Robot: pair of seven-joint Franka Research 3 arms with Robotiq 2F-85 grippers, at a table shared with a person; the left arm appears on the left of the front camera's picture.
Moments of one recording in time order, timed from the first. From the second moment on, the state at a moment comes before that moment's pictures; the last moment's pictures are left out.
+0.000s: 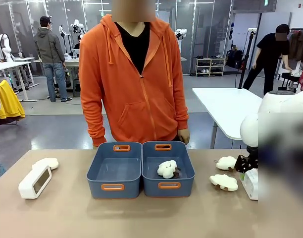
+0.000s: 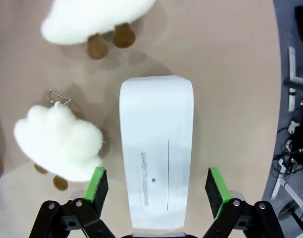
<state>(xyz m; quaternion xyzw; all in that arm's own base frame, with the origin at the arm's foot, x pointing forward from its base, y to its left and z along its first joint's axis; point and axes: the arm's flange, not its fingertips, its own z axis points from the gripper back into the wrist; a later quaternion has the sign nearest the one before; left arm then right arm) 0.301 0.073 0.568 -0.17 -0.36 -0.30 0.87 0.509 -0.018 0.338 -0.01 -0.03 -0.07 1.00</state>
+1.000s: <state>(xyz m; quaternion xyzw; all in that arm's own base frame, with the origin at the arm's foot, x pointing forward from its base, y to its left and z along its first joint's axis) 0.301 0.073 0.568 -0.17 -0.36 -0.30 0.87 0.524 -0.025 0.364 0.02 -0.04 -0.07 1.00</state>
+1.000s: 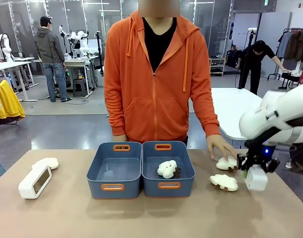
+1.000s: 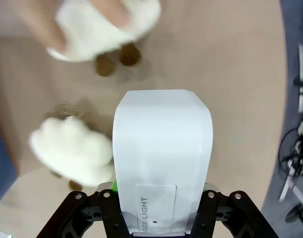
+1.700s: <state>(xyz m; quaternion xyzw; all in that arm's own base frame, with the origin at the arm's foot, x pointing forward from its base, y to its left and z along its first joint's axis) 0.301 0.073 0.569 -0.17 -0.36 -0.30 0.87 0.336 -0.231 0.507 0.18 -0.21 0.11 0.95</state>
